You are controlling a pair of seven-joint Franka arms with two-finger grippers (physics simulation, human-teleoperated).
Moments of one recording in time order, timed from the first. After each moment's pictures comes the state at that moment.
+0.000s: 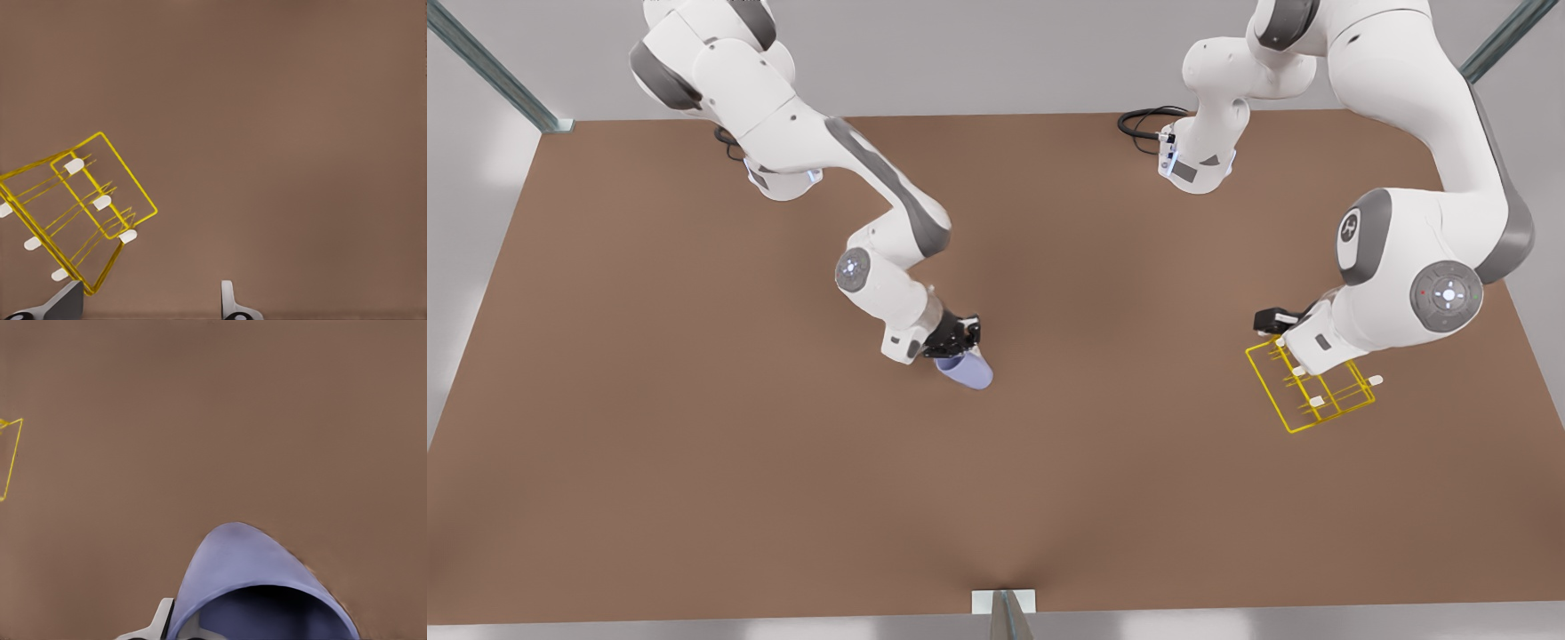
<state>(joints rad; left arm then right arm) -0.10 0.33 -0.02 -1.35 0.03 1.43 0.11 0.36 0.49 0.36 -1.87 0.61 2.72 -0.04</state>
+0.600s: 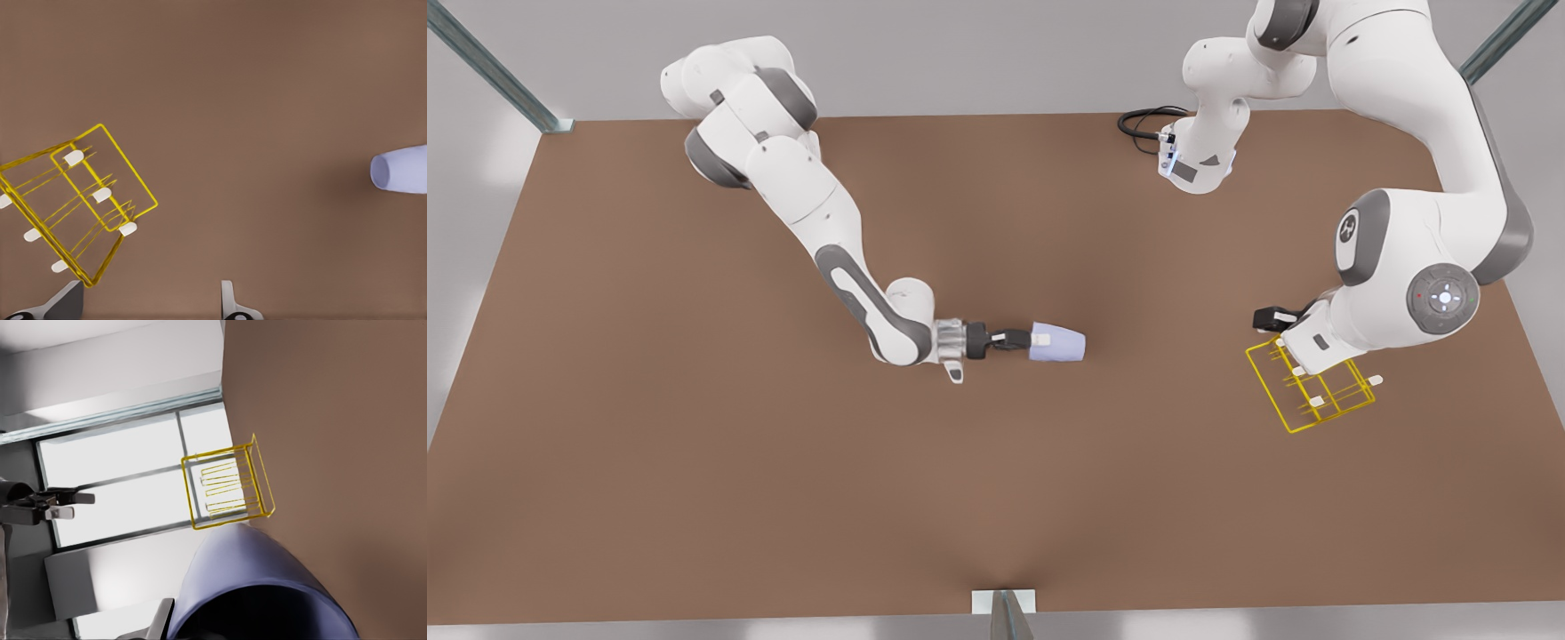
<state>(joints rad) -0.10 0.34 -0.02 -1.35 0.03 1.41 0.10 0.41 0.89 0.32 -1.61 1.98 2.09 -0.91</state>
